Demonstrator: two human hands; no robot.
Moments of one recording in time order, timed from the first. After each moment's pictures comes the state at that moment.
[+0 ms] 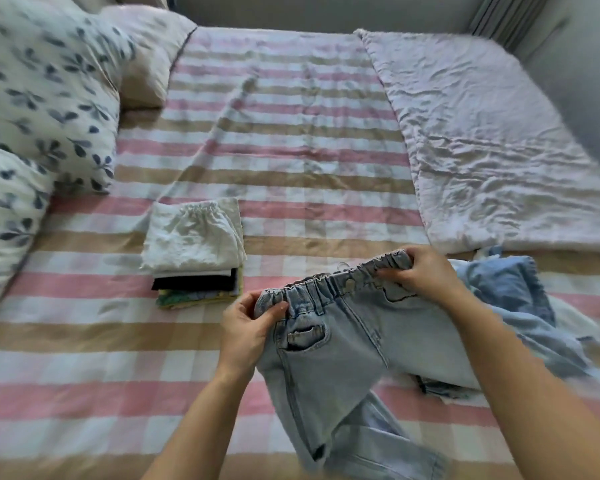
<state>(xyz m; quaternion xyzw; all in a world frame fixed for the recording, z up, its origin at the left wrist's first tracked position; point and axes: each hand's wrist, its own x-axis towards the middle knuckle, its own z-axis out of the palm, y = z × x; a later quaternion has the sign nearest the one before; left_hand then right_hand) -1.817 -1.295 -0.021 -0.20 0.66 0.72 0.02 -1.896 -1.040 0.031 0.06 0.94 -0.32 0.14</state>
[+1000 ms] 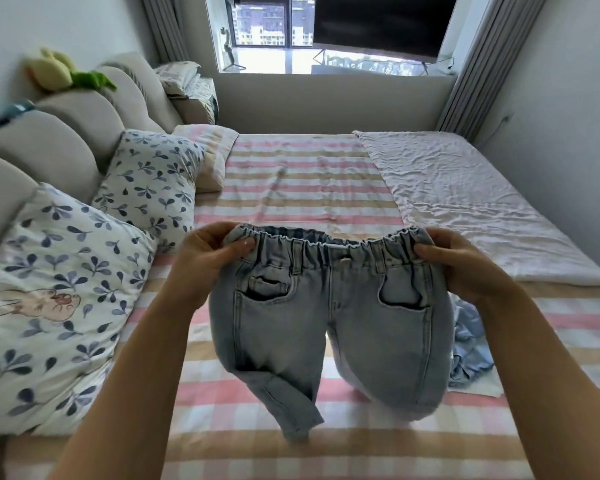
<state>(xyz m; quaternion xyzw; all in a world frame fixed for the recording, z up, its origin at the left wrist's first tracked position) -1.730 -1.466 0.289 0.06 0.67 0.74 -0.03 -1.741 -1.133 0.289 -0.10 0.65 -0.74 0.14</state>
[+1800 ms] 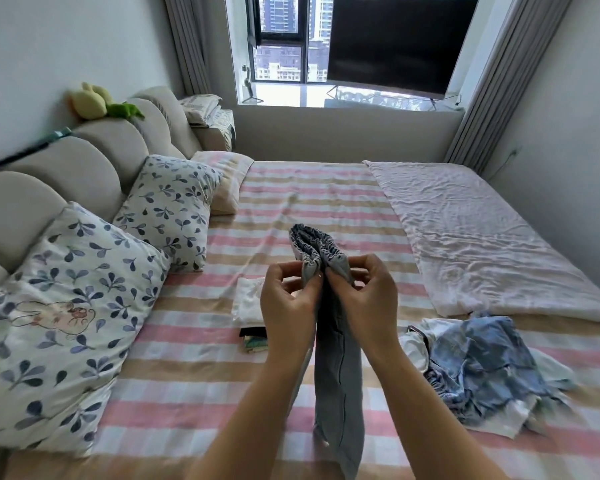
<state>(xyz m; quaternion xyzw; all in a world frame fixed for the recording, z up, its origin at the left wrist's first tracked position) -1.692 -1.364 0.286 -0.11 0.66 0.72 -0.21 -1.711 -1.270 0.280 0.01 0.78 -0.59 -0.20</state>
